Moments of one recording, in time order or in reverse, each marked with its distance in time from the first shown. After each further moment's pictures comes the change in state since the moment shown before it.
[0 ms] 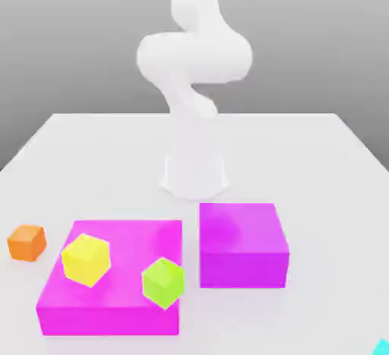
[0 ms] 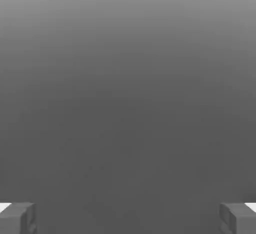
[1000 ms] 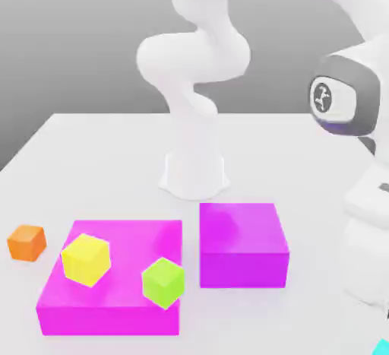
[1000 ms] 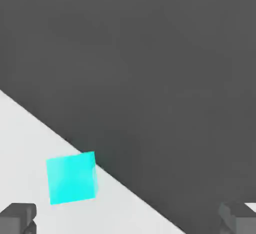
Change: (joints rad) arm 0.264 1.098 0.138 0.214 -0.102 0.207 -0.206
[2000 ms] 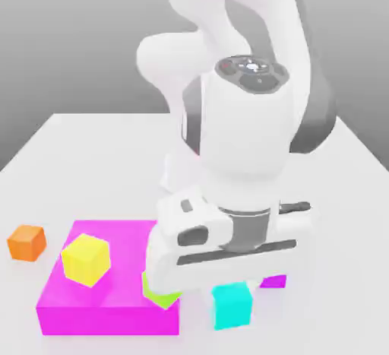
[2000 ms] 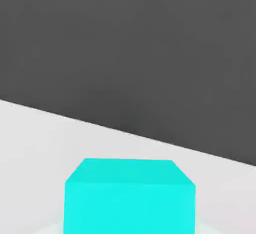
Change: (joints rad) arm -0.238 -0.290 -0.265 -0.313 0.056 -0.042 0.137
